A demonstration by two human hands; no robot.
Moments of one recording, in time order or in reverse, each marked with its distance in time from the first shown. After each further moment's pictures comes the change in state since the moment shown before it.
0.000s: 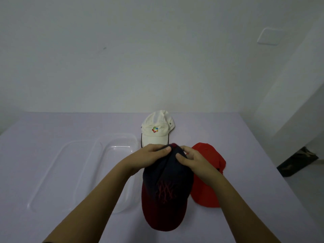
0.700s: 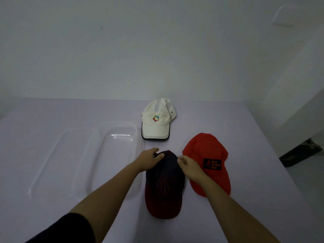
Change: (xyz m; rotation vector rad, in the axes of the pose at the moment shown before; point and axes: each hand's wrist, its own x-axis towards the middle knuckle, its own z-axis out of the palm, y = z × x) left_hand 0.071 -0.108 0.009 0.480 0.192 -0.216; right_hand 0.037 0.098 -0.012 -0.527 0.222 0.294
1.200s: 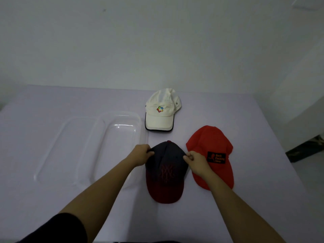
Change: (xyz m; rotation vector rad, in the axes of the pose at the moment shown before) left_hand -0.005 -0.030 -0.005 0.181 0.035 -0.056; right_hand 0.010 0.021 0.003 -0.173 0.091 0.015
